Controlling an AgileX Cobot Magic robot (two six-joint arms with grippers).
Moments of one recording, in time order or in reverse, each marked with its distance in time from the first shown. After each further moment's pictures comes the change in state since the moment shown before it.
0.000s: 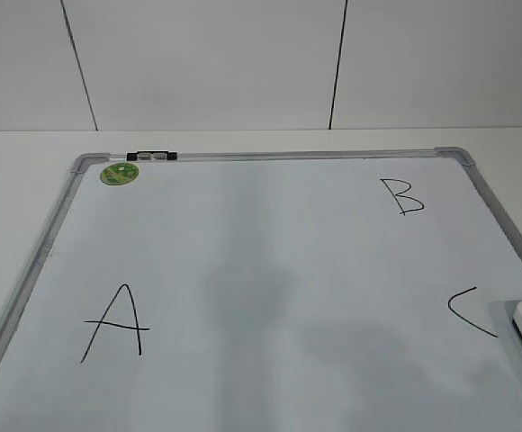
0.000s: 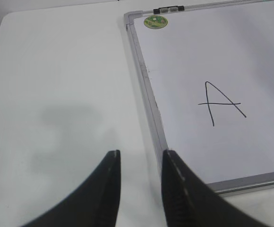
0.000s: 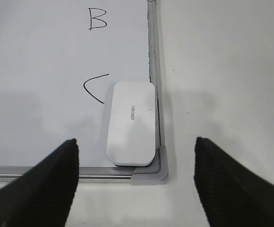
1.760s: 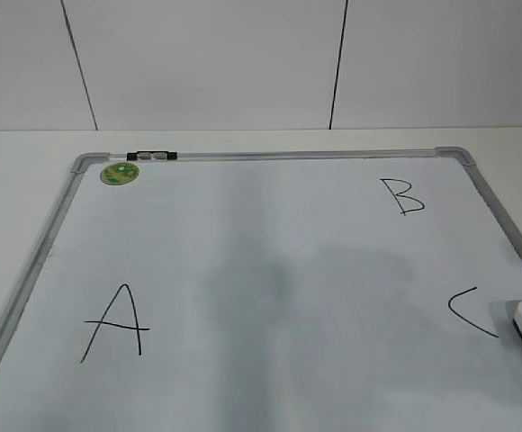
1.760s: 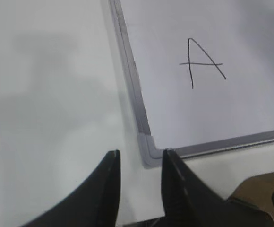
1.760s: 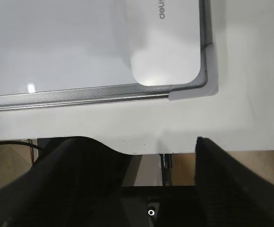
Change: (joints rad) left arm 0.000 0.322 -0.109 -0.067 0.090 0.000; right arm 0.000 0.785 -0.145 0.114 0.106 0.111
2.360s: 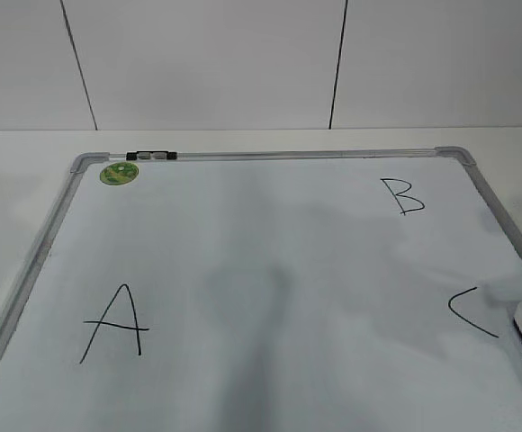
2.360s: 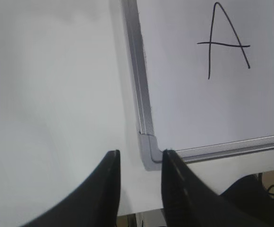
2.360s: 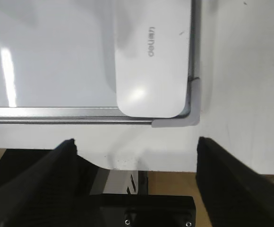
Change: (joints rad) left arm 0.000 0.710 -0.279 0.004 0.013 -0.031; right arm 0.000 0.292 -0.146 -0.048 -0.011 -0.078
